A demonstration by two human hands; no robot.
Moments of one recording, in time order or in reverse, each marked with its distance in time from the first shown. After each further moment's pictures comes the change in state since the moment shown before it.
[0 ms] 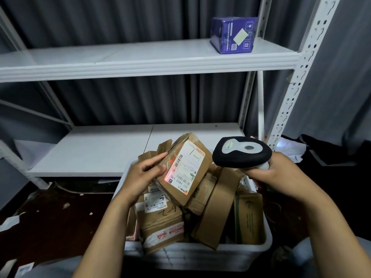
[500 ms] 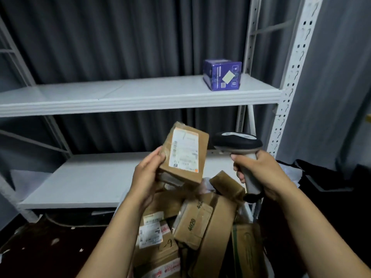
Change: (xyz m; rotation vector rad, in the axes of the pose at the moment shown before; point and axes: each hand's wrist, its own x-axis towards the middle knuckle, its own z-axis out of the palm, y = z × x) left_hand 0.035 0.077 0.028 -0.450 0.183 0.023; right_hand 0.043 -0.039 -0.015 0.566 0.147 0.074
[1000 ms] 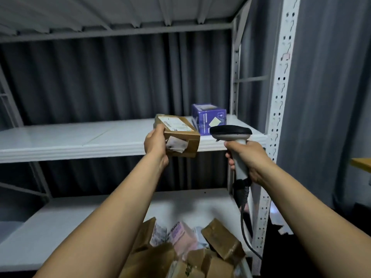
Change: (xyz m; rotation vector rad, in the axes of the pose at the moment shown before) left_hand 0.142 0.121 0.120 -0.203 0.183 0.082; right_hand 0.121 -0.089 -0.023 0.115 0.174 -0.078
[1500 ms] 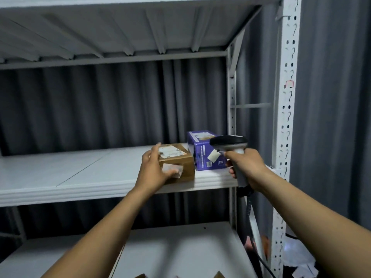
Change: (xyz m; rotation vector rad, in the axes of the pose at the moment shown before) left_hand 0.104 -0.015 0.010 1.023 -0.193 0.572; right_hand 0.118 -0.026 0.006 -0.108 0.068 -0.124
